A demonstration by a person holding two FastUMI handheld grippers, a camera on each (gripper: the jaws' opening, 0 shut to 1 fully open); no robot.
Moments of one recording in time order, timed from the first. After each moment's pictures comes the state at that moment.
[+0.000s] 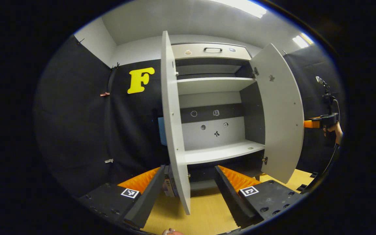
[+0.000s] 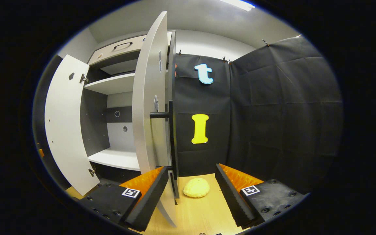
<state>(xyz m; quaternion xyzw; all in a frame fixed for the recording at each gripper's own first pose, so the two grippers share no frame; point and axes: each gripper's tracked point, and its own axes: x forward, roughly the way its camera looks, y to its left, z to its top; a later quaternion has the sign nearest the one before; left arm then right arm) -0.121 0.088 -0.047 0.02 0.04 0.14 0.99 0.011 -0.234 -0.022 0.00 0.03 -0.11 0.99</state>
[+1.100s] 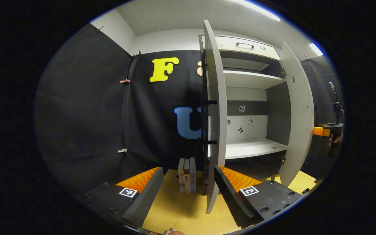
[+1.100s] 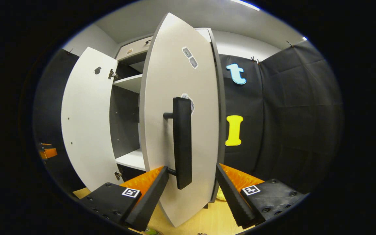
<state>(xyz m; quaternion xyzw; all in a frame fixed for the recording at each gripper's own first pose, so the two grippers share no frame) -0.118 0.178 -0.068 -0.01 0.06 0.19 0.98 0.065 -0.098 -0.035 -0.01 0.02 0.01 1.00</state>
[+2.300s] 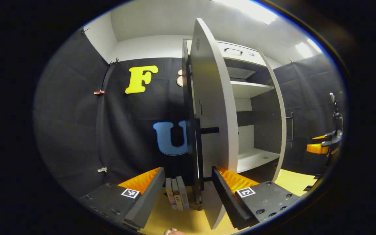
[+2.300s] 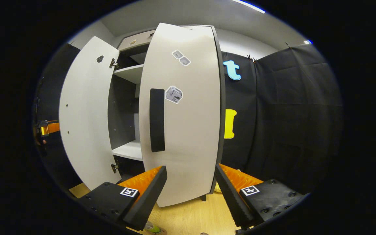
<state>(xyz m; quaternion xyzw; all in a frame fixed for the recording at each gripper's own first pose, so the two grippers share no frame) -0.030 0.196 -0.022 0.01 0.02 0.07 1.00 0.034 -0.096 -0.068 -0.02 0.05 -0.05 1.00</state>
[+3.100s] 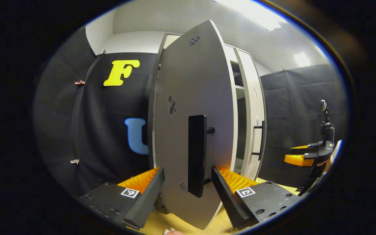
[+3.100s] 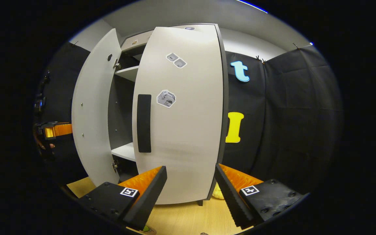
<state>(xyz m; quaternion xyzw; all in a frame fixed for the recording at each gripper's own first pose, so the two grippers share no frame) 0.039 0.070 -0.021 -0.03 0.00 0.00 1.00 0.067 -0.120 -0.052 -0.04 0.05 0.01 1.00</state>
